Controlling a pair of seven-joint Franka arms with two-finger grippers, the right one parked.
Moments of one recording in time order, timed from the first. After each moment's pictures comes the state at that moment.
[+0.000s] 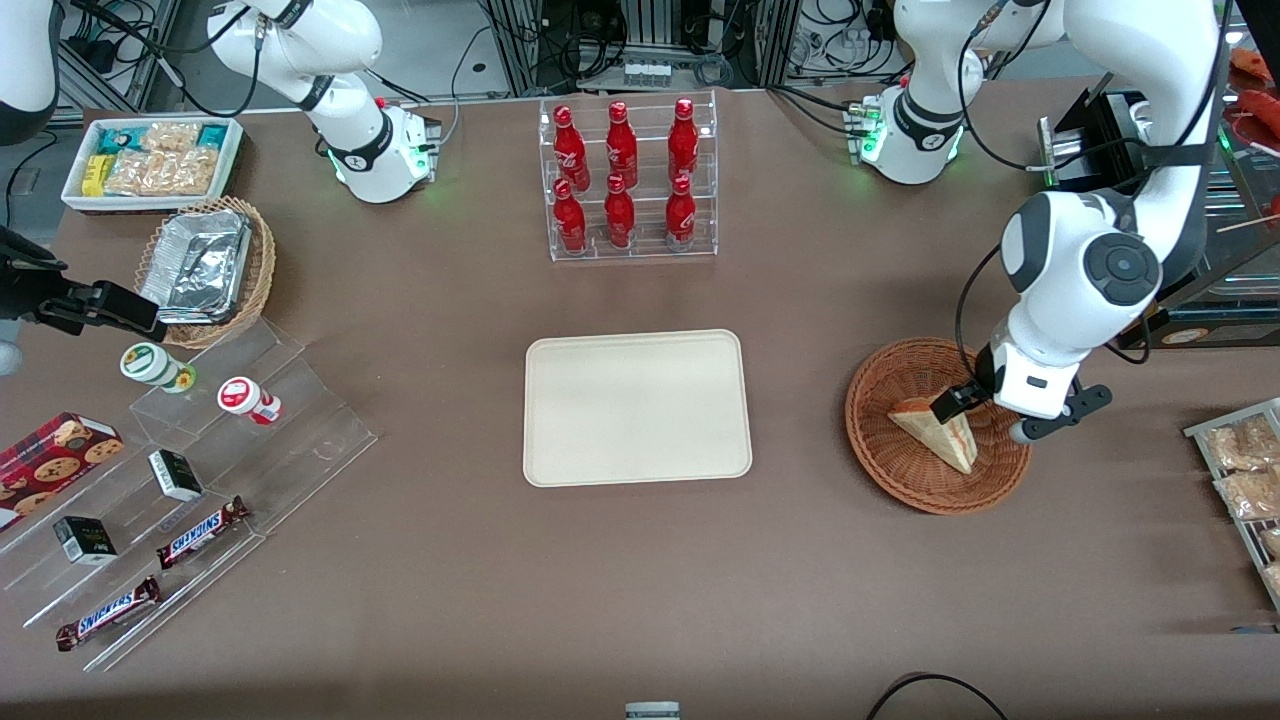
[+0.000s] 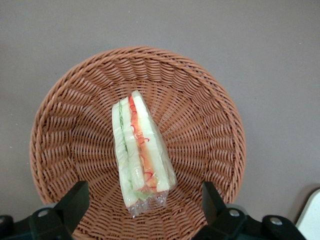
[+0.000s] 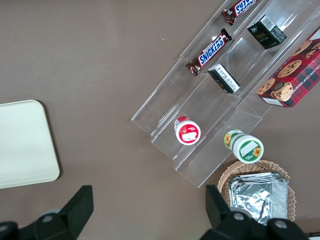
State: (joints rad) arm -0.12 0.15 0.00 -2.18 0.00 2.42 -0.58
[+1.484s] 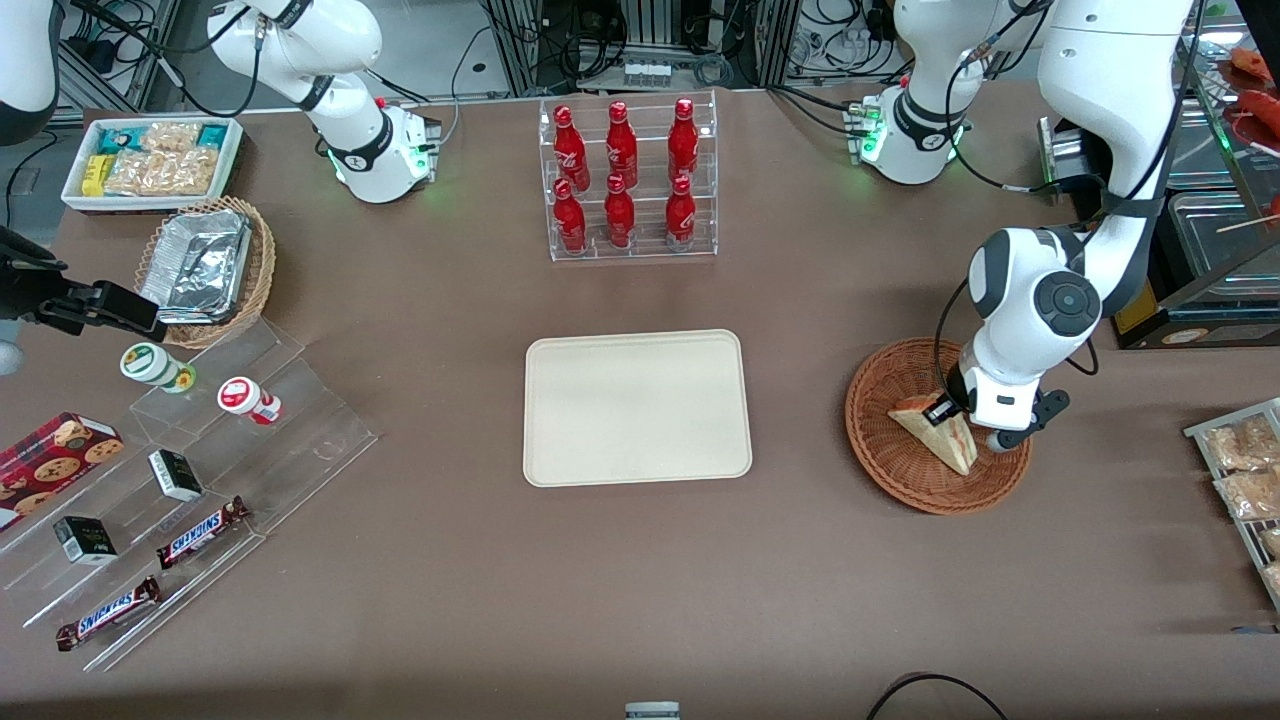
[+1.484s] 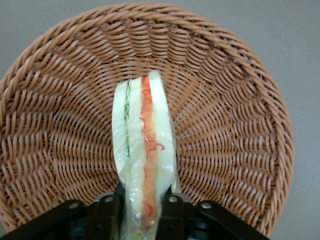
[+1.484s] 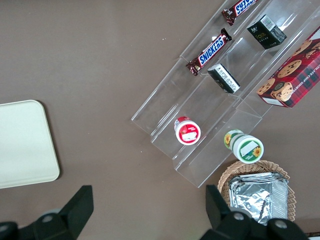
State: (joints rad) arm -0.12 0.28 0.00 -2.21 0.00 2.55 -0.71
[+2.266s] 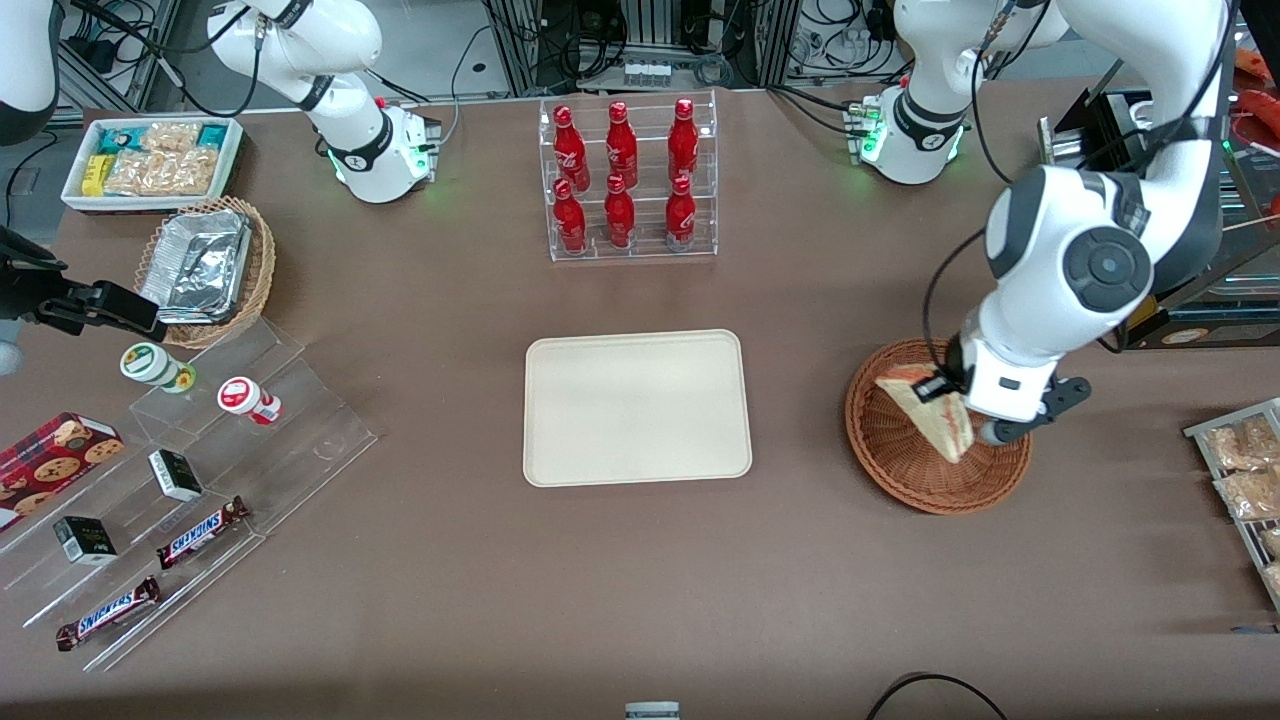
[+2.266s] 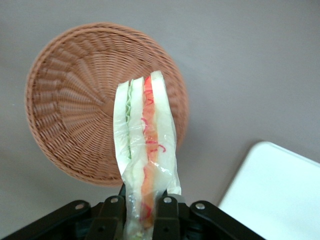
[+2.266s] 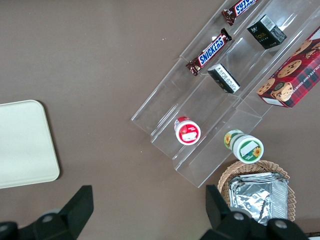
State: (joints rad) arm -0.13 0.18 -0.16 -1.83 0.01 1.96 -0.71
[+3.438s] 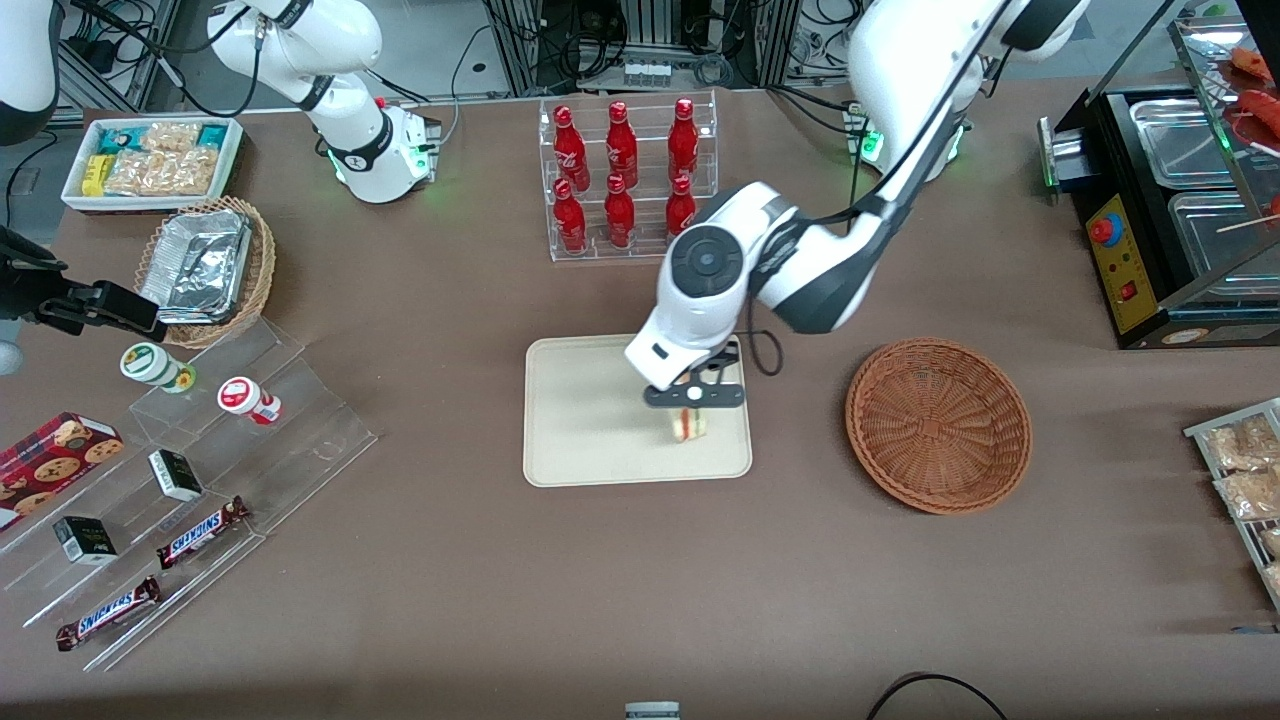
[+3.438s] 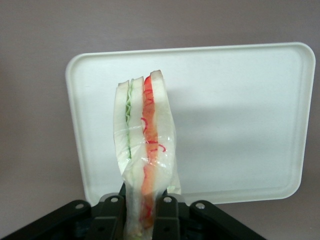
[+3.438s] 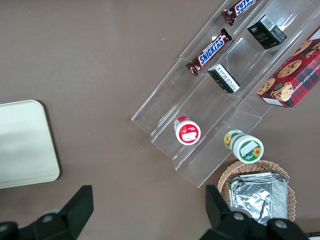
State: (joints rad) arm -0.53 0.60 -0.26 -1.47 0.09 2.03 -0.76
